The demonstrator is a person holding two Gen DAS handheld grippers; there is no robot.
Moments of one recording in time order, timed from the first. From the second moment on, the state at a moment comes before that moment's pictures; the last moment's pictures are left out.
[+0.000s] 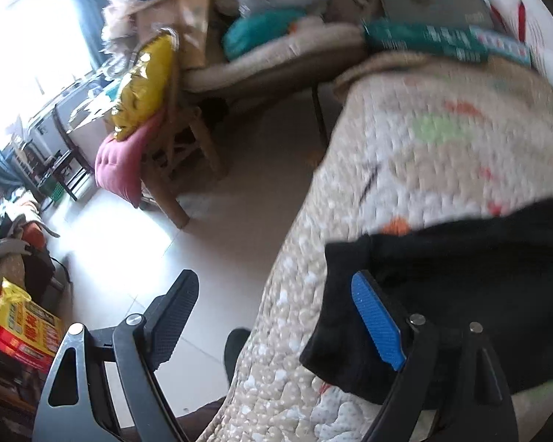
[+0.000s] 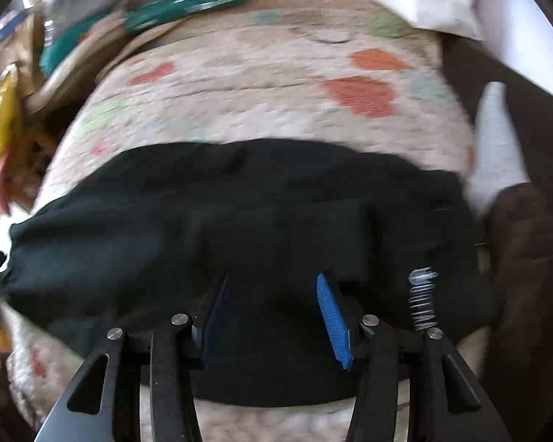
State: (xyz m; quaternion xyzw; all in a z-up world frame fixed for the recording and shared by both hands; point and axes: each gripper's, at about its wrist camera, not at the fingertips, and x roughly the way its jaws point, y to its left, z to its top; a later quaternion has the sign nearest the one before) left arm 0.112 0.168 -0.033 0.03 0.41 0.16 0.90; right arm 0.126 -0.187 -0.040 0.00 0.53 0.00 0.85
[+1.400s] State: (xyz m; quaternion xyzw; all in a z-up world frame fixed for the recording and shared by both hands) left arm 0.124 0.157 -0.073 -0.06 0.49 0.08 0.86; right arm 0.097 -0.133 -0.033 -0.10 0.55 0.02 0.83
